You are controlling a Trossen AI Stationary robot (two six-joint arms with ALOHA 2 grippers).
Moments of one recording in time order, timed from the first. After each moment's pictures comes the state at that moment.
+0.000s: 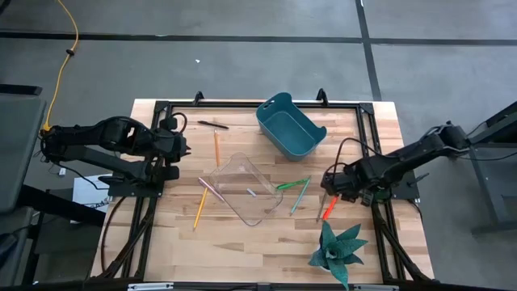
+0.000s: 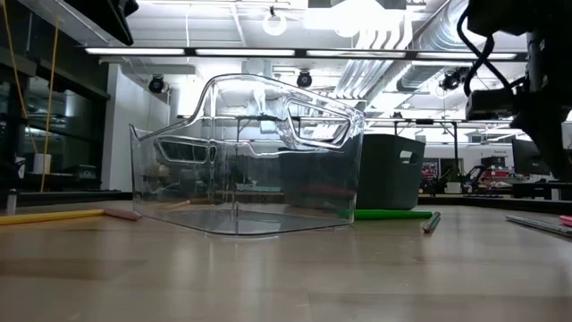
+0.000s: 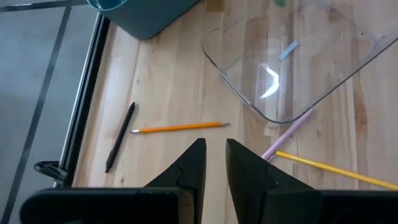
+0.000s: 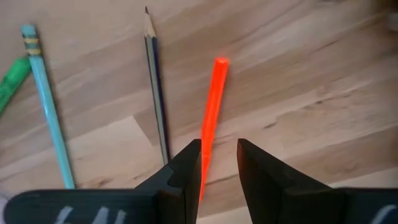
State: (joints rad) left arm 0.05 0.88 1.11 -1.21 -0.31 0.00; right arm 0.28 1.16 0.65 -0.92 -0.08 2.27
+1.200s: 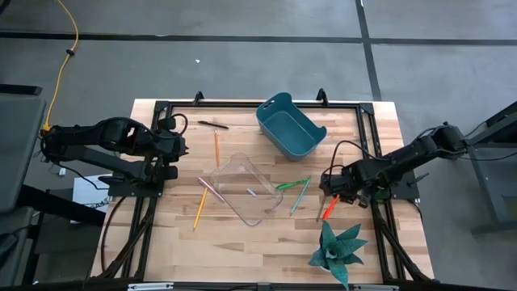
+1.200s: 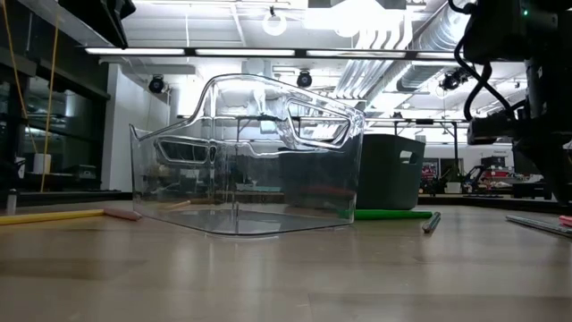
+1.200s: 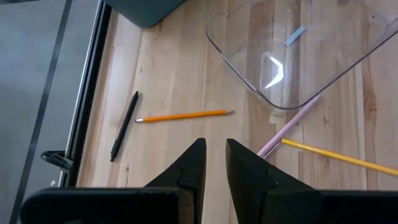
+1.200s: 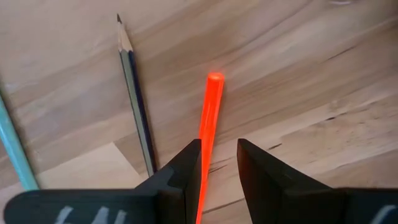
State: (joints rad) left arm 0.05 0.87 1.11 -1.26 -0.32 0.00; right arm 0.26 1.22 0.57 -0.81 -0.11 2.28
